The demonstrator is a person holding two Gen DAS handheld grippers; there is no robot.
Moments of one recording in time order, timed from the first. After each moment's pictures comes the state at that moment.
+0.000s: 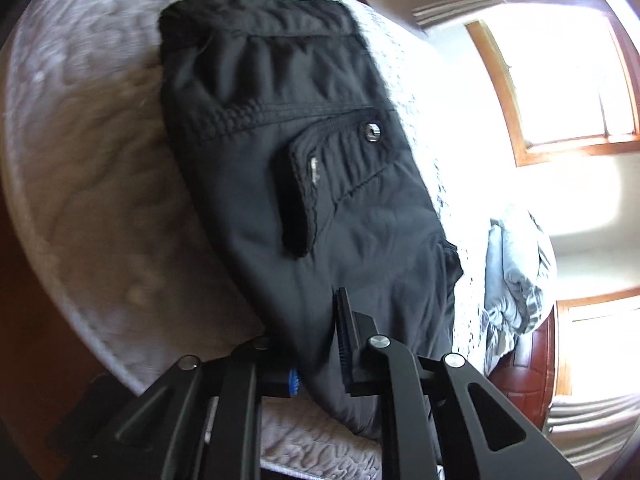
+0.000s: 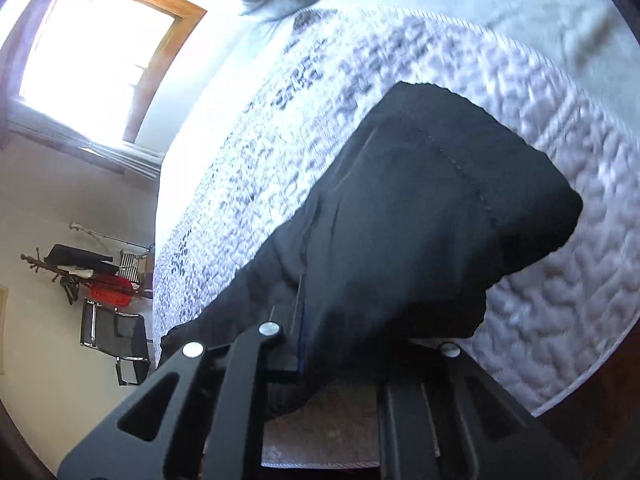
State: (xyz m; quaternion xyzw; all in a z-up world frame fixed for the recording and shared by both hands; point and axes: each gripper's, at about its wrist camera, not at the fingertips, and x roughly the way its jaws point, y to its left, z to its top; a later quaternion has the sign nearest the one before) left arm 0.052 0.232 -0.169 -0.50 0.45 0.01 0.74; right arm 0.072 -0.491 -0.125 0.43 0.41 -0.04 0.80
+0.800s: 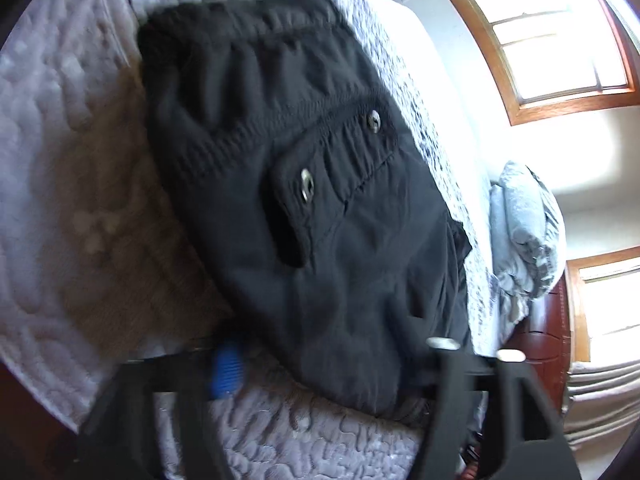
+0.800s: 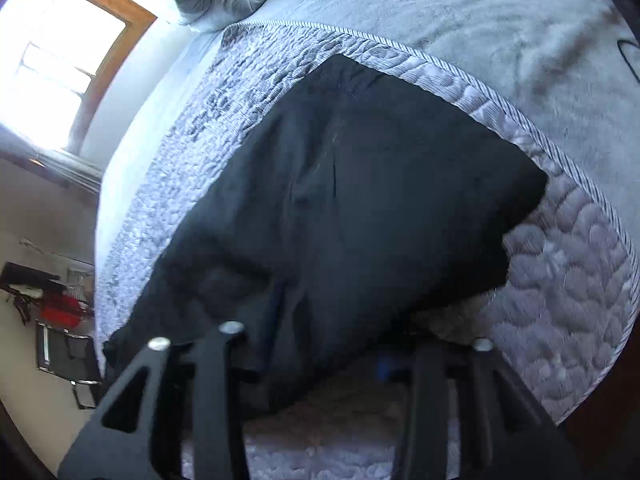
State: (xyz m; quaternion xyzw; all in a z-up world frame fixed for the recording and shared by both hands) left arm 0.068 0.199 -0.179 -0.45 0.47 -0.01 0.76; right arm 0.076 -0.564 -0.171 0.40 0.43 -0.13 0.80
